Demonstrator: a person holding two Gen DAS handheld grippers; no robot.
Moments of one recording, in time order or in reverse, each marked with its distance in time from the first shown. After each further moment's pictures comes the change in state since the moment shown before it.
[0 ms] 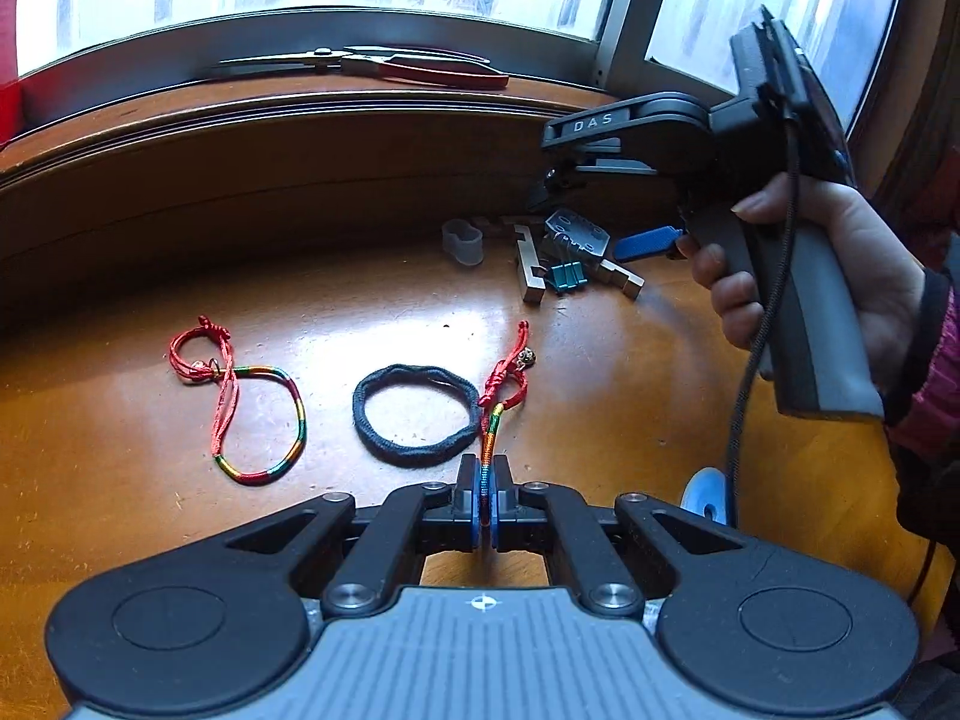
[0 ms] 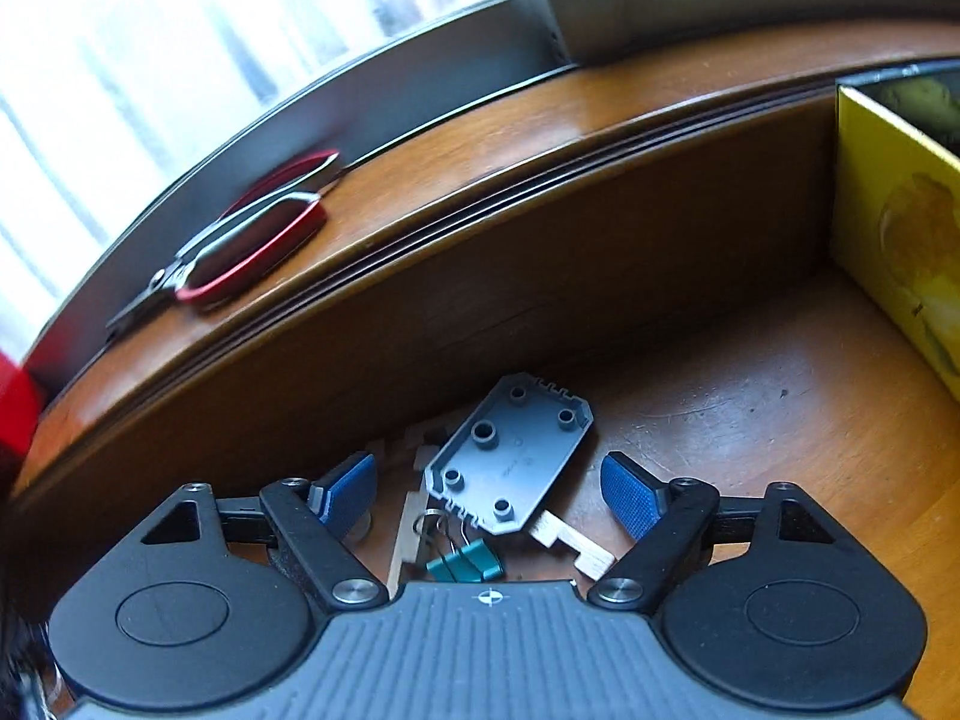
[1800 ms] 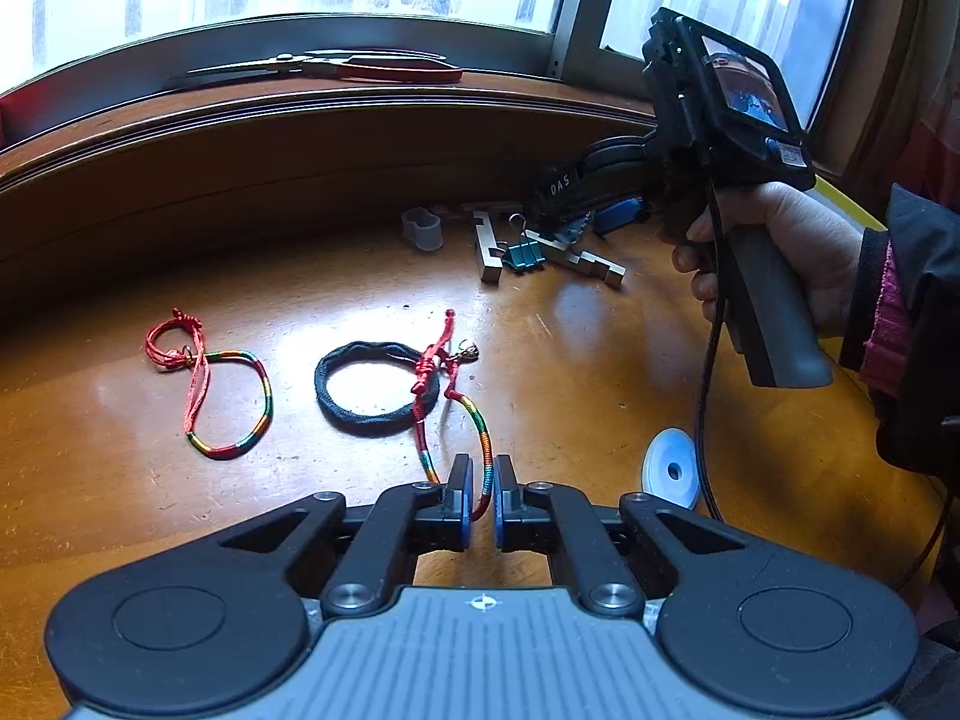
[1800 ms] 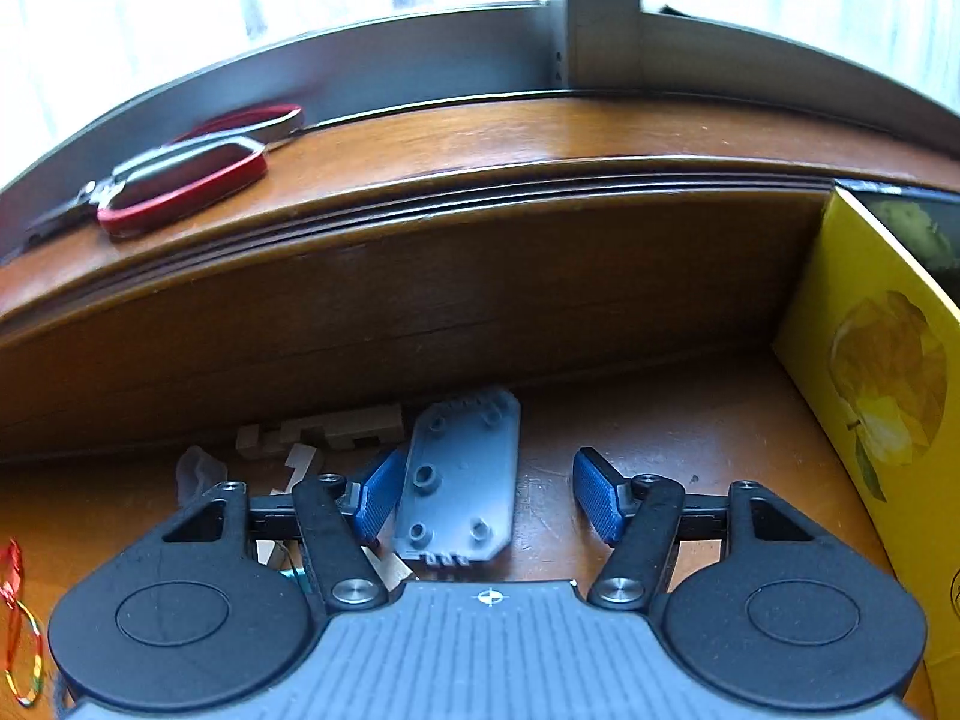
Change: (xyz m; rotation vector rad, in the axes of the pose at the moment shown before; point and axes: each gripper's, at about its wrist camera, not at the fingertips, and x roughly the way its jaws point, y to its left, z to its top) left arm -0.004 -0.013 -0.014 0.063 -0.014 -0.036; right arm 0.010 0.005 -0.014 -0.297 -0.056 -0.222
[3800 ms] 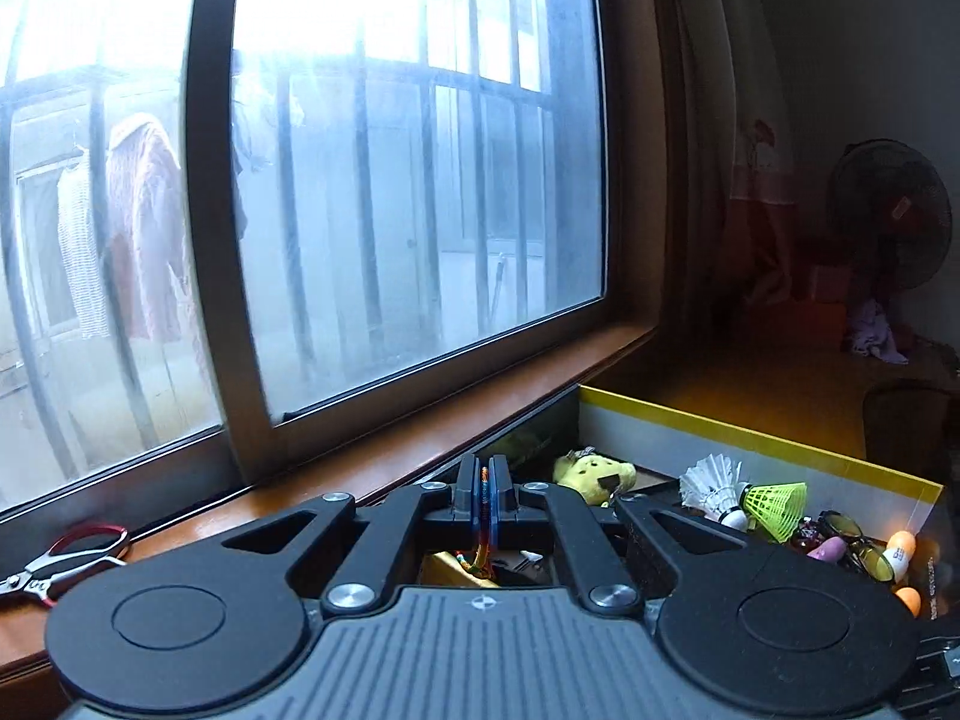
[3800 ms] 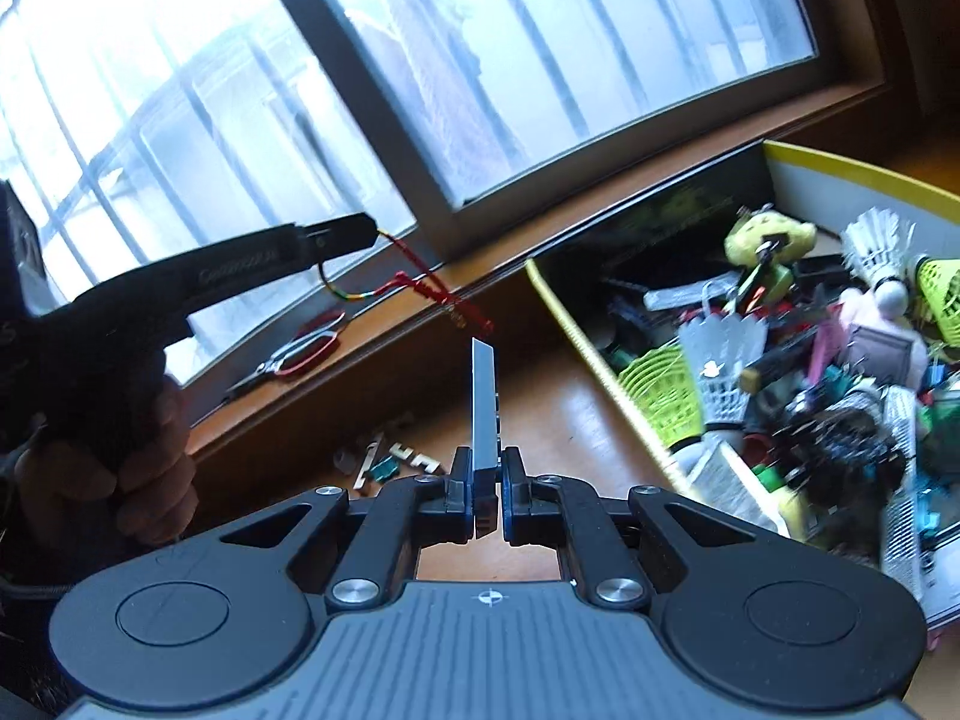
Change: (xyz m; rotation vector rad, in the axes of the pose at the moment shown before) left arm -0.016 -0.253 0.189 0.367 -0.403 -0.174; right arm -0.258 -0.178 -0.105 0.368 -0.210 0.266
